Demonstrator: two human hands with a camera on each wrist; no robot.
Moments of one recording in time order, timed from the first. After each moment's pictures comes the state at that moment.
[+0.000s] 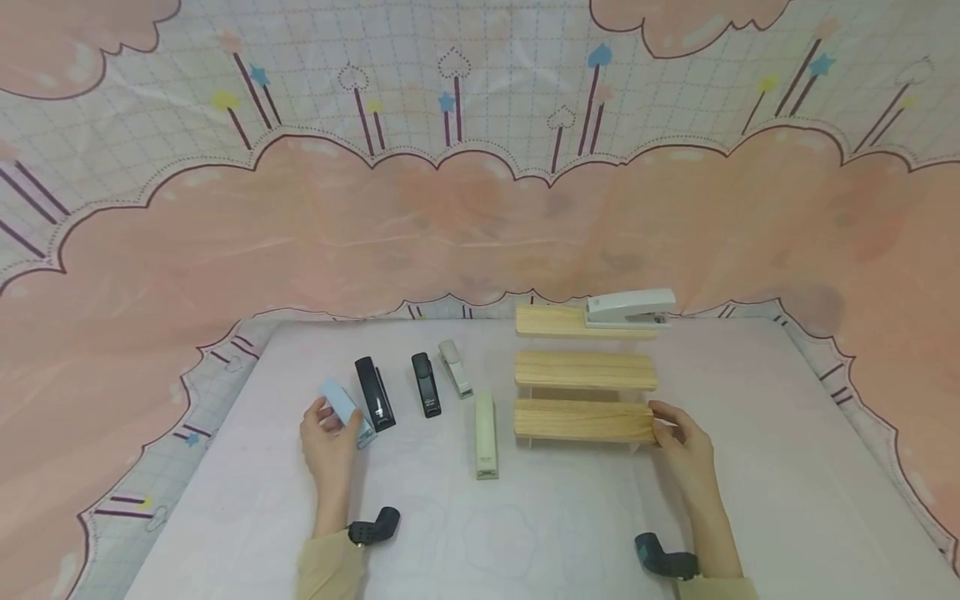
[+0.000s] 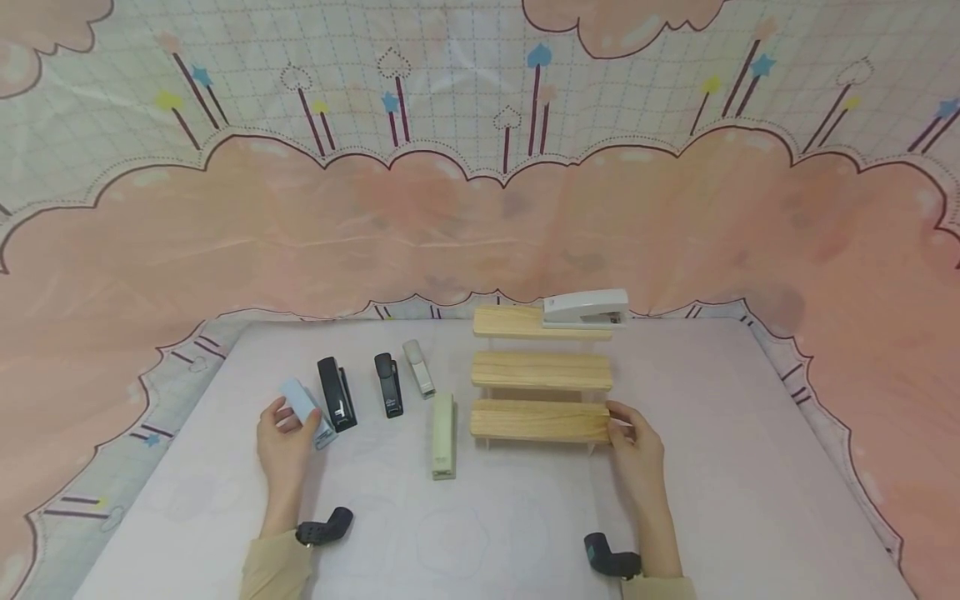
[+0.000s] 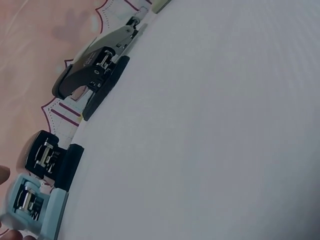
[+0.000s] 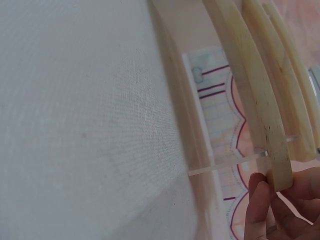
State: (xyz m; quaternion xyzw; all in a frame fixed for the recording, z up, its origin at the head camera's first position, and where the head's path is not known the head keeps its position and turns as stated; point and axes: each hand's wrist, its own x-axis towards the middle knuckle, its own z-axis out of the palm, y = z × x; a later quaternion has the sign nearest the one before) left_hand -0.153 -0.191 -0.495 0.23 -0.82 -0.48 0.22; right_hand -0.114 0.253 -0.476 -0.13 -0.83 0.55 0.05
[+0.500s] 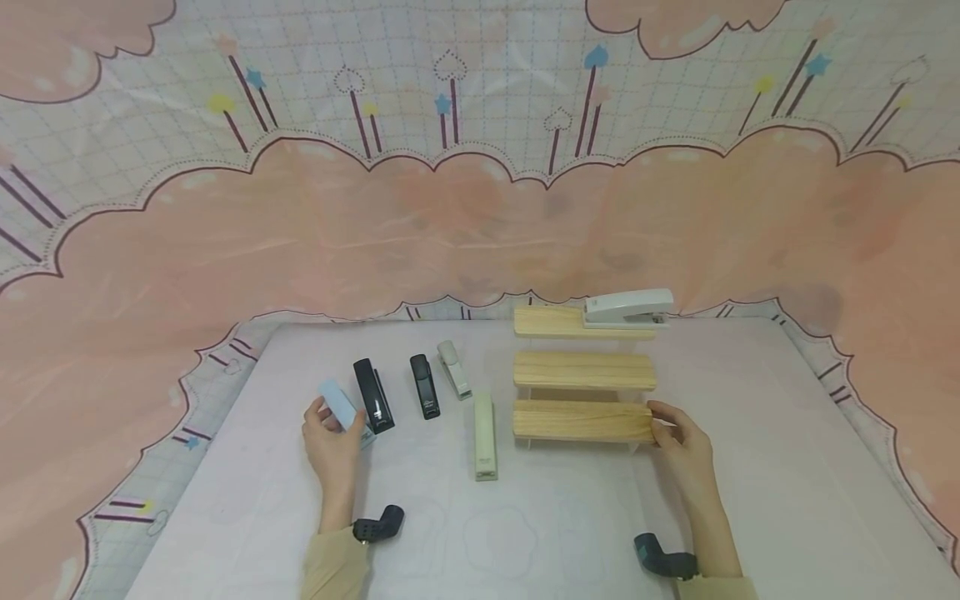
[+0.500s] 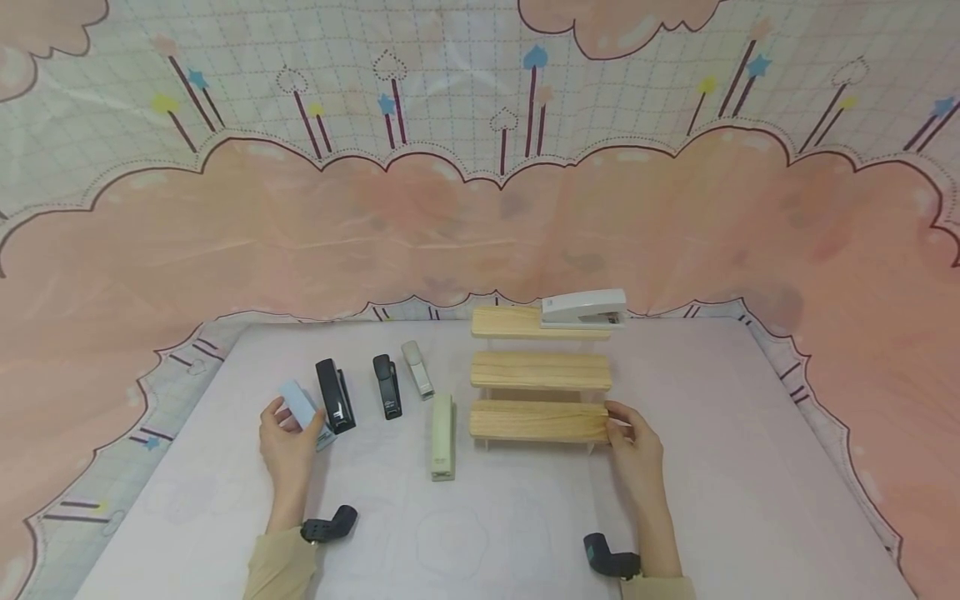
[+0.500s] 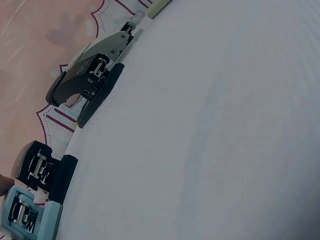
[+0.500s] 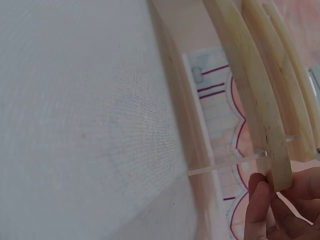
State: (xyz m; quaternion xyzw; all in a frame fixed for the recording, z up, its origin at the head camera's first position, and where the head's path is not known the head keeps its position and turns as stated) left_hand -0.156 -0.185 -0.496 0.23 -0.82 -0.47 0.23; right_hand -0.115 0.251 -0.475 -0.14 -0.83 0.54 0.07
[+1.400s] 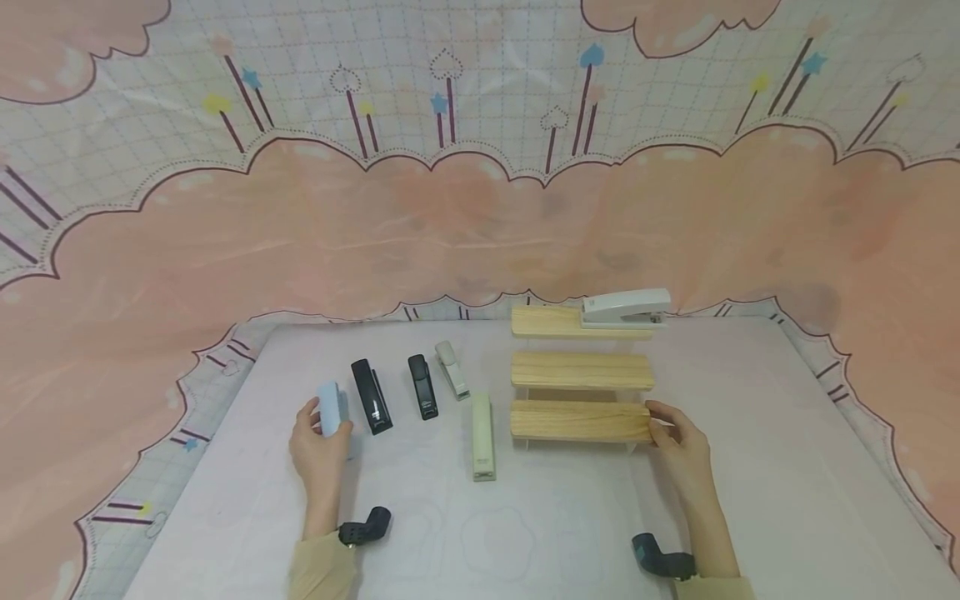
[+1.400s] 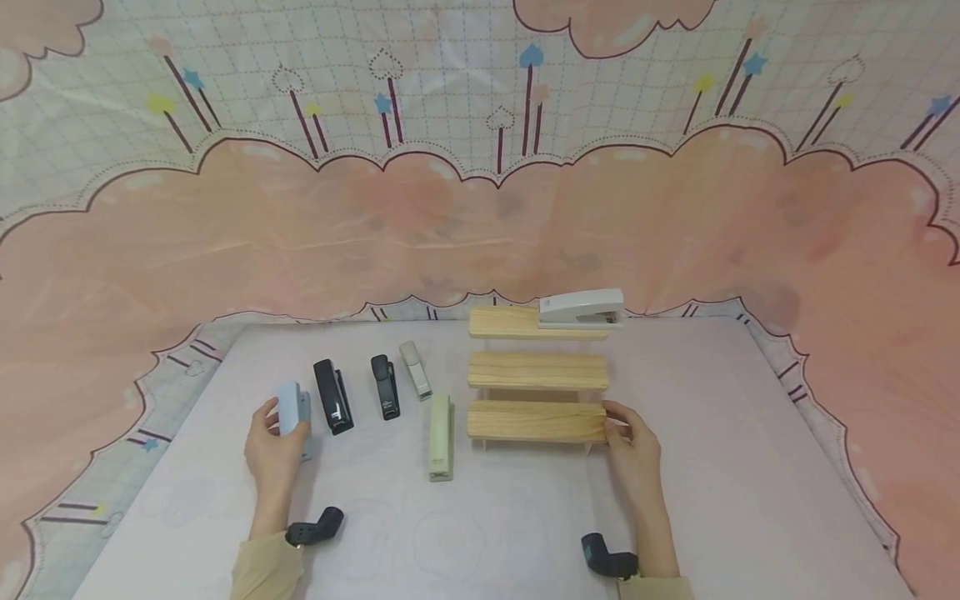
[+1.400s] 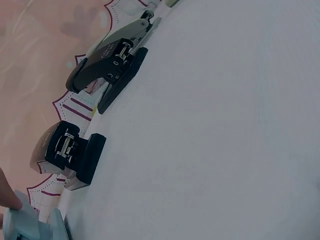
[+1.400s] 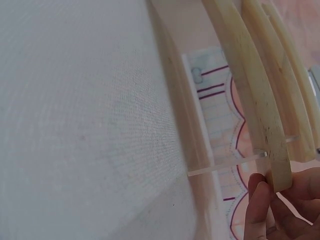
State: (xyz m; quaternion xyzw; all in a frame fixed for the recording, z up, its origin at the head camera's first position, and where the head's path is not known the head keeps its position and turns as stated) left_hand -0.153 -0.196 -0.489 0.24 -0.83 -0.45 0.23; right_hand -0.114 0.252 -0.477 -0.13 -0.84 0.53 0.07
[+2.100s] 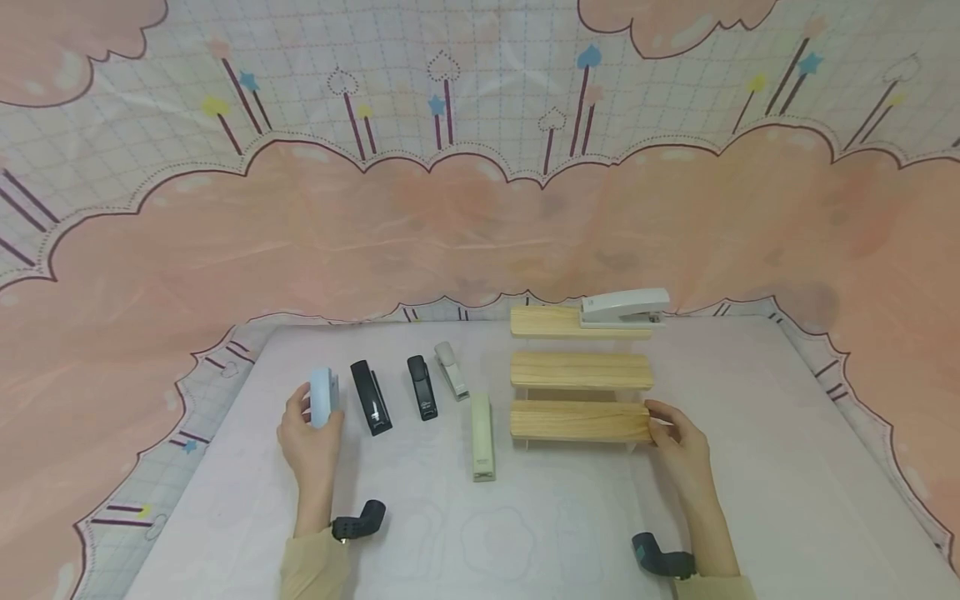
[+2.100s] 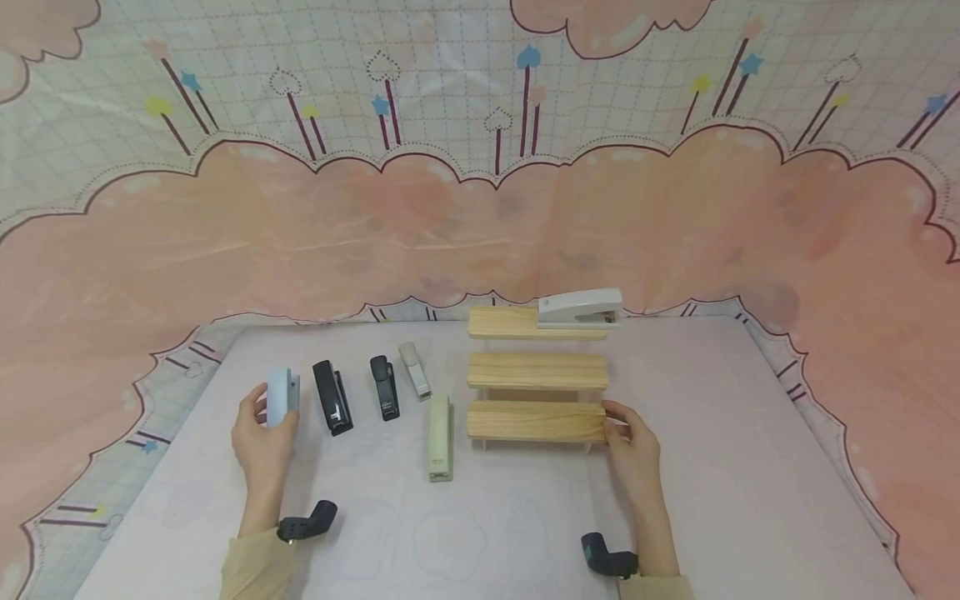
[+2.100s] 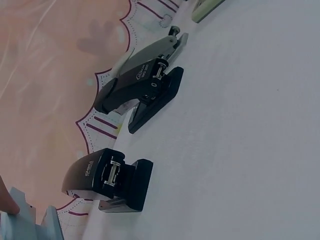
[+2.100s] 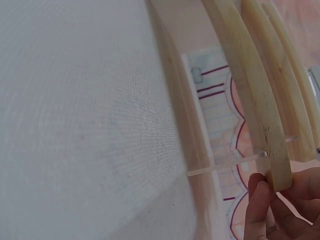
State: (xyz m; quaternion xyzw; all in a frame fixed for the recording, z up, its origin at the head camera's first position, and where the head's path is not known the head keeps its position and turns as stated) left_hand -0.156 -0.196 -0.464 0.22 -0.82 -0.44 0.28; right_hand -0.114 0.251 -0.475 -0.14 -0.83 0.53 0.07
